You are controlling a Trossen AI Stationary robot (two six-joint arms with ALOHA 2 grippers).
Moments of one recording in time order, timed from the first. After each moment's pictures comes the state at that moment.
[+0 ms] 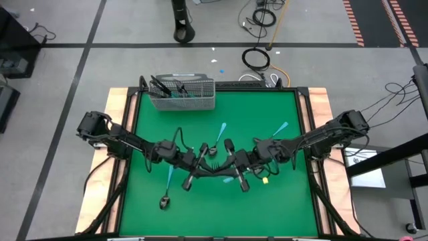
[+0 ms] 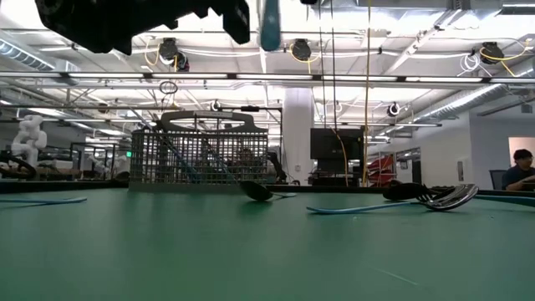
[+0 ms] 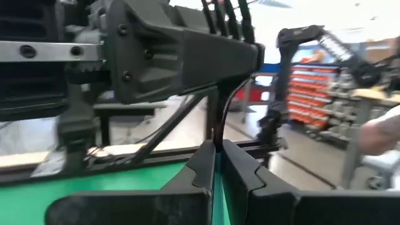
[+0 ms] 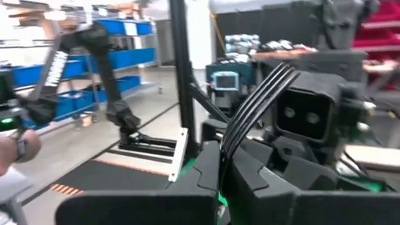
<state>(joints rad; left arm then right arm) -0.25 1.63 0.68 1.10 0.19 -0.05 0.27 1.53 0.94 0.64 -0.06 0.11</state>
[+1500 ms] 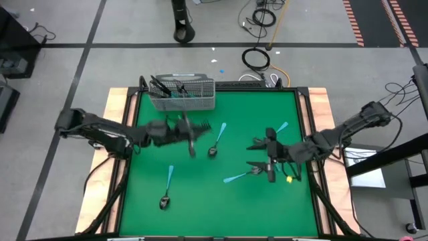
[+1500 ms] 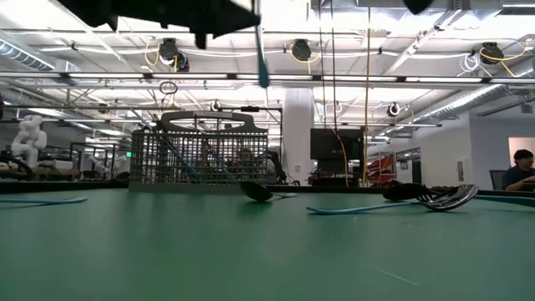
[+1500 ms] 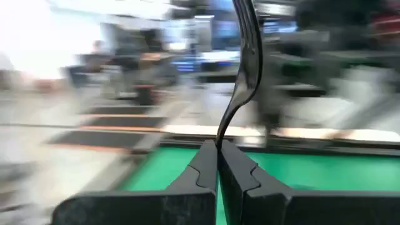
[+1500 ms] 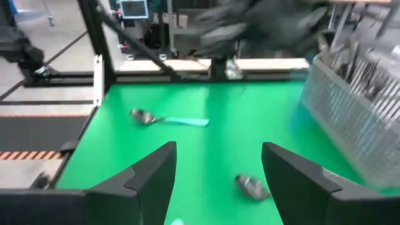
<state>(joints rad) -0.04 1.29 0.68 0.64 -0.28 0.12 0.48 1.05 0.85 -0.15 0.49 0.24</state>
